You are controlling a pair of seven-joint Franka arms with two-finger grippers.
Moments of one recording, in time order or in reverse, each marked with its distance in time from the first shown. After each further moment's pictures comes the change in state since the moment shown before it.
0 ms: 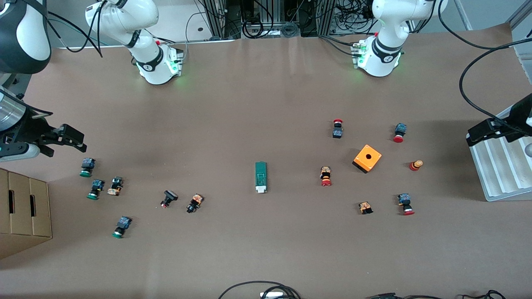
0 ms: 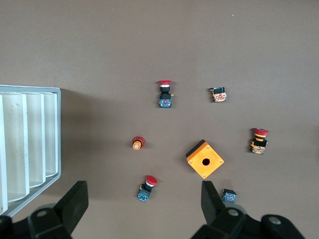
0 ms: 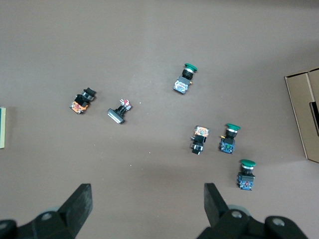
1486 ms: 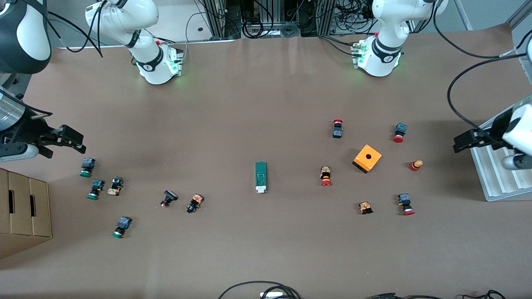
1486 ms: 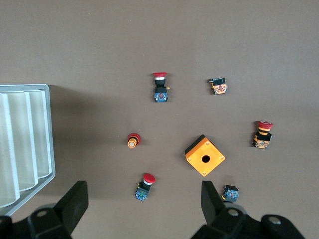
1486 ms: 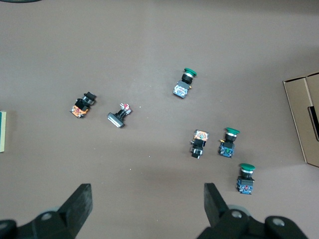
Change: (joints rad) left arm -0.018 0.071 -0.010 -0.002 0.004 0.003 0.002; right arm 0.000 0.000 0.002 0.000 0.000 0.018 0.000
